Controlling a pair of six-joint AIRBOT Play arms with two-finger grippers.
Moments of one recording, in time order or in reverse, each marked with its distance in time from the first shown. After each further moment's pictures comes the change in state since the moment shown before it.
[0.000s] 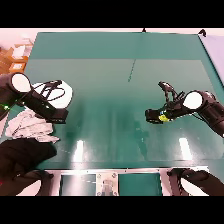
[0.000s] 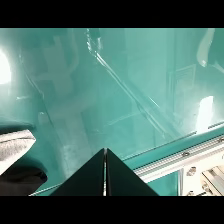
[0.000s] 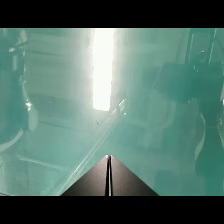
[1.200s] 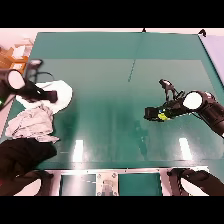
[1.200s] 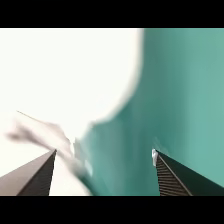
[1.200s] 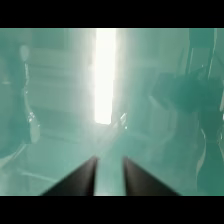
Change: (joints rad) left arm 0.096 -0.028 0.069 0.323 0.409 -0.132; right arm 0.000 -0.001 -0.004 0.000 -0.070 0.000
